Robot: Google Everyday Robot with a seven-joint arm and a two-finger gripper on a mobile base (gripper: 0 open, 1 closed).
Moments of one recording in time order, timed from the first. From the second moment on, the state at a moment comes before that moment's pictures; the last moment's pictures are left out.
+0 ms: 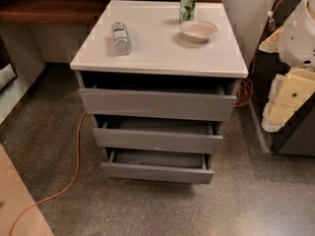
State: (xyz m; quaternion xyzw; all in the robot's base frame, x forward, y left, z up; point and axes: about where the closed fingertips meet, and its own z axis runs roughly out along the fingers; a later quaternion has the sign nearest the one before) arm 0.438 -0.217 0.976 -0.60 0.78 -0.03 0.16
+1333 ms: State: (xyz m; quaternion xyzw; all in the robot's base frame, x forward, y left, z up) arm 0.431 -0.095 0.919 -0.50 0.85 0.08 0.16
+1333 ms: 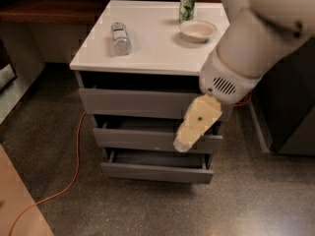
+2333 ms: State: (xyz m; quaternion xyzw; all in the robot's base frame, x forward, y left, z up) arm 0.406 -0.089 0.821 -0.50 0.85 0.08 0.16
